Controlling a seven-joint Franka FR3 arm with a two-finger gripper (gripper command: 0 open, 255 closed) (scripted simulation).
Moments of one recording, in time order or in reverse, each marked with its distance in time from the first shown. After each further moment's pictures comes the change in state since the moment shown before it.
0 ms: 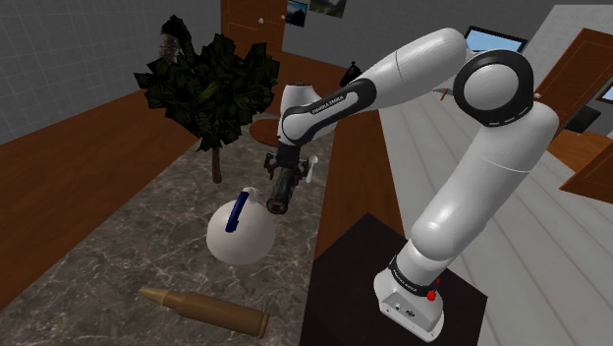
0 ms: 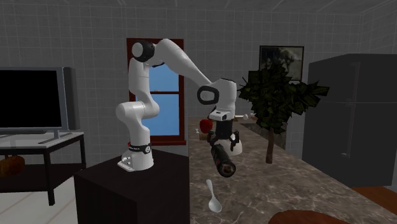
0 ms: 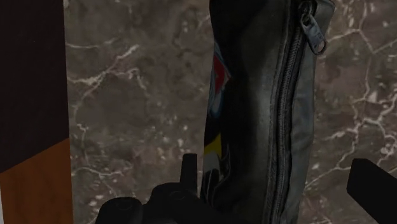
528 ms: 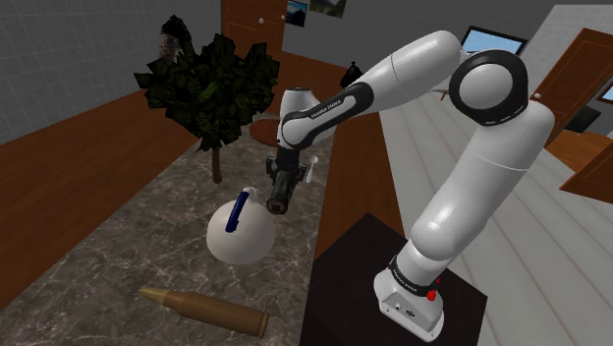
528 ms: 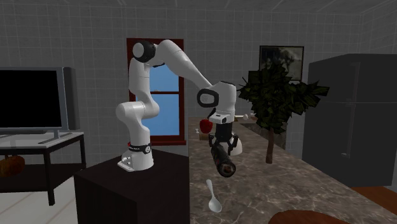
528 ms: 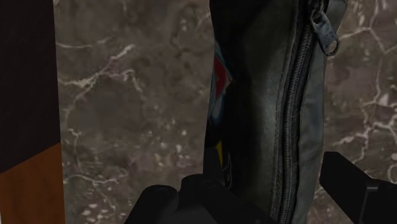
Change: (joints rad) arm 0.002 0.022 0.000 -0.013 -0.008 0.037 0.007
